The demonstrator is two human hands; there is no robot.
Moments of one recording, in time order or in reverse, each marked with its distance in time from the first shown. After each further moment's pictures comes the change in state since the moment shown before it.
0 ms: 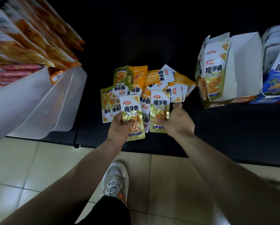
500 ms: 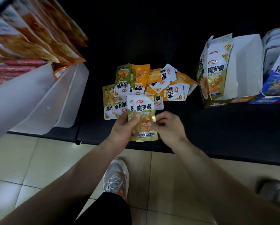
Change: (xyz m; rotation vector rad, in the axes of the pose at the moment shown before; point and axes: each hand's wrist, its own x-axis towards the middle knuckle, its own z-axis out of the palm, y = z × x) left_hand -0.013 0.001 -0.003 -0.236 -0.228 0.017; right_hand -0.041 -0.014 0.007 0.616 -0.175 -0.004
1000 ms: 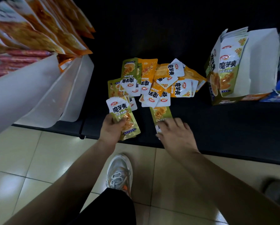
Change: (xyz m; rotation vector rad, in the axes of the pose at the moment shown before) left_hand 0.008 -0.022 -0.053 0.059 0.326 -0.026; right_hand -0.002 0.055 0.009 -1.212 0.125 -0.625
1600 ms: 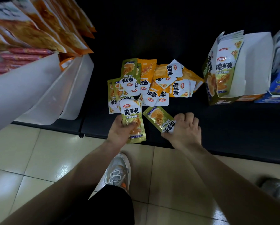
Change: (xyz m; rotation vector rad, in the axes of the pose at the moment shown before) left_hand -0.022 0.000 0.018 0.211 -0.122 0.052; right_hand 0.006 0.009 -0.033 0.222 -0.246 0.510
